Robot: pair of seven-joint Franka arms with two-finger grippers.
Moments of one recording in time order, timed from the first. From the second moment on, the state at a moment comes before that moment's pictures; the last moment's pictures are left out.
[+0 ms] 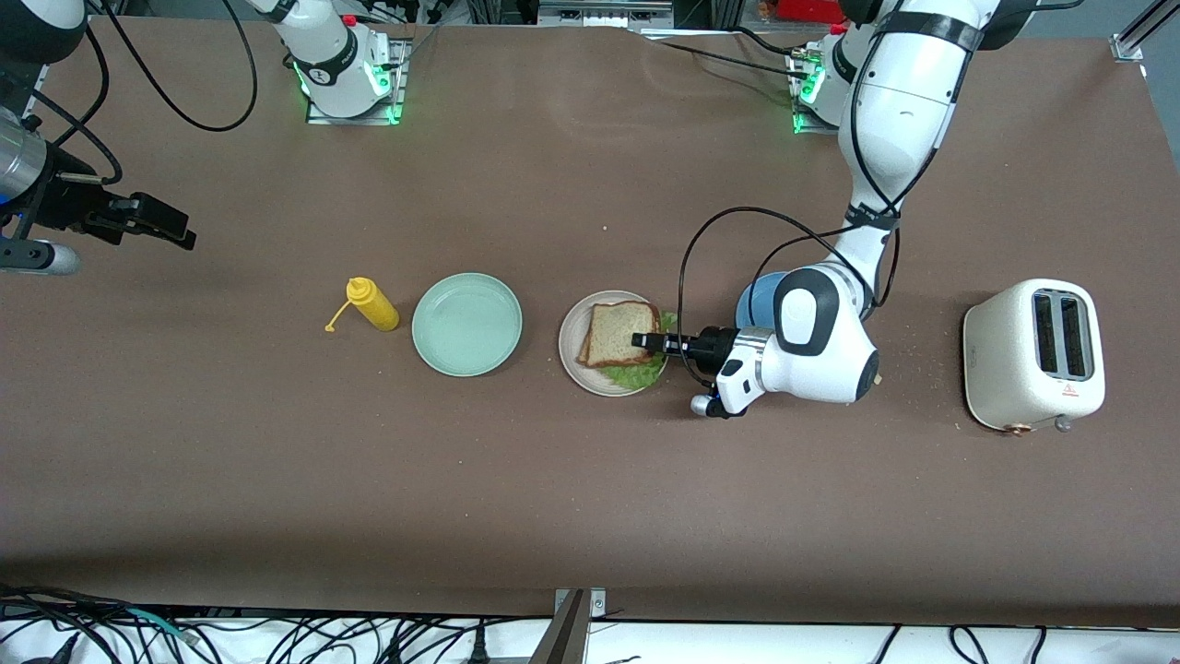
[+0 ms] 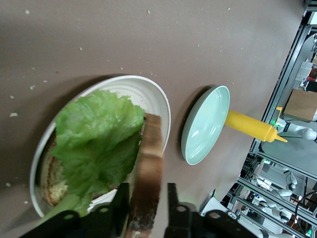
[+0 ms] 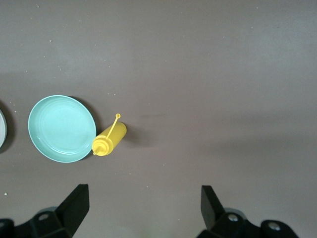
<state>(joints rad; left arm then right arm) -0.42 0.79 0.10 -1.50 -1.16 1.90 0.27 0.03 0.04 -0.03 -1.65 0.04 1.62 0.08</state>
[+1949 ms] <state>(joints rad) -0.12 0.50 0.20 -1.49 -0.25 1.74 0.20 0.03 0.03 -0.03 -1.66 -0.01 1.67 0.08</state>
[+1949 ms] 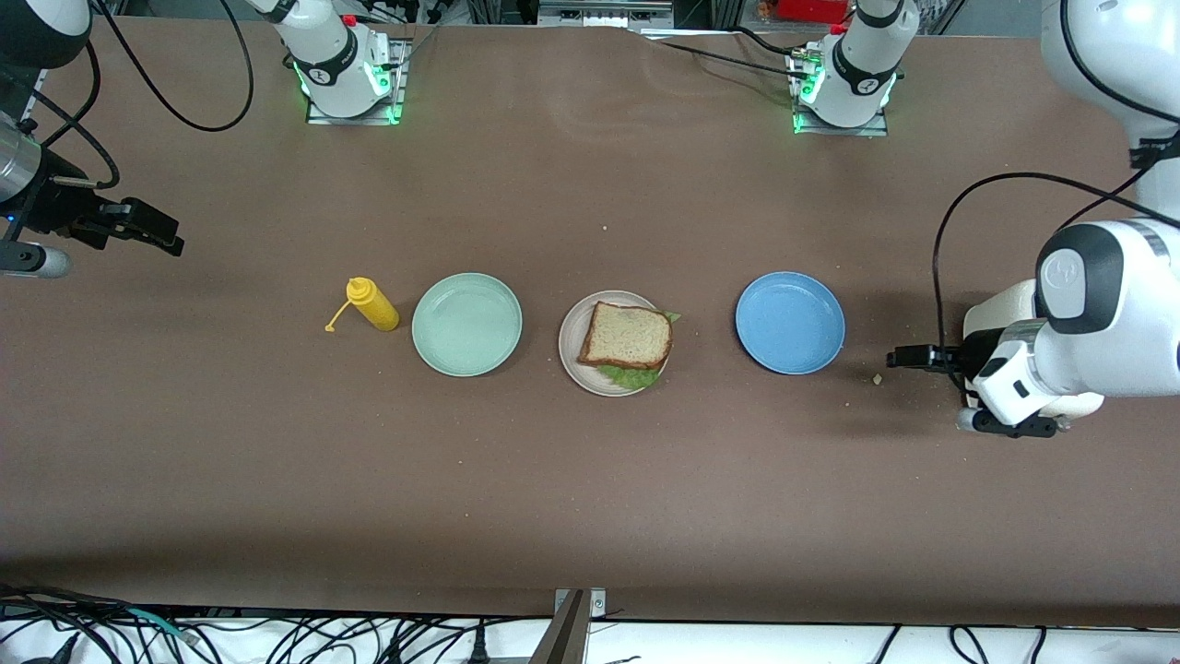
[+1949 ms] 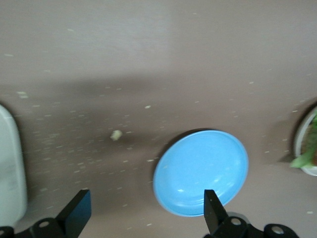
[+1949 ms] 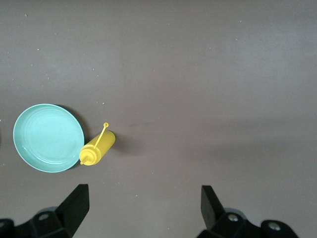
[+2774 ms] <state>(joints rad) -0.13 0.31 0.13 -1.31 0.09 1.40 0.09 0.03 0.02 -0.03 -1.68 0.01 1.68 0.08</state>
